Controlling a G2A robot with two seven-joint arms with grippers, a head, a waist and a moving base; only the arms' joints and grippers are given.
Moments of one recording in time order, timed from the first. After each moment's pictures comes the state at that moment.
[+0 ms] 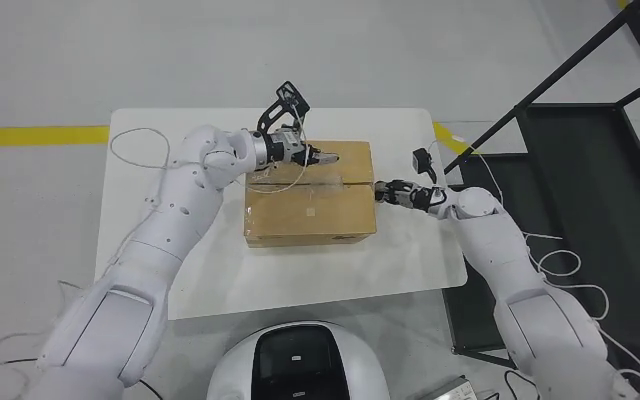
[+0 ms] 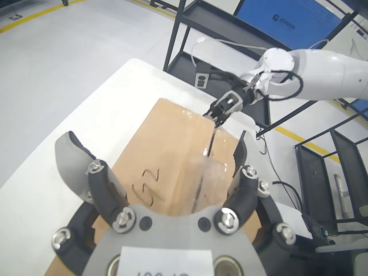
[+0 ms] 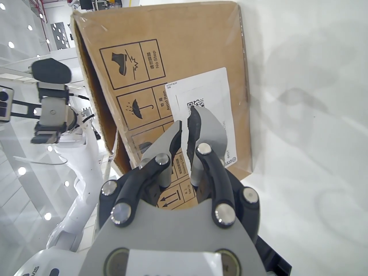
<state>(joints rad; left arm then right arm) 0.54 -1.45 -0.94 -0.85 0.89 -0.83 -0.40 -0.77 -1.16 1.17 -0.53 0.31 -0.41 1.06</state>
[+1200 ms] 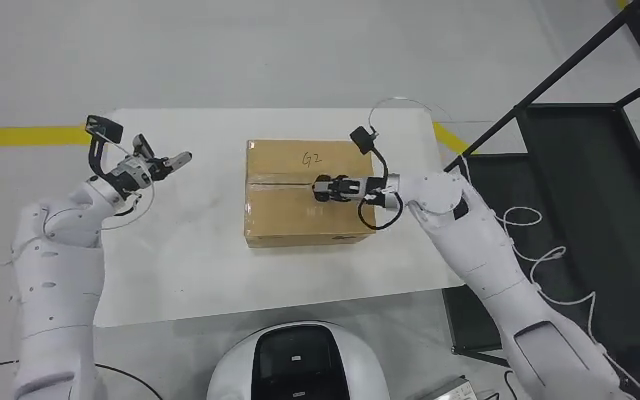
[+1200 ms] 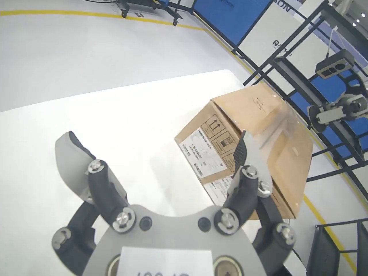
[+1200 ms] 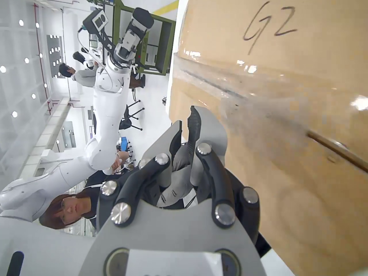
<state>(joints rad) 0.94 -1.20 -1.63 -1.08 0.82 -0.84 -0.49 -0.93 -1.13 1.03 -1.38 0.12 -0.12 0.90</state>
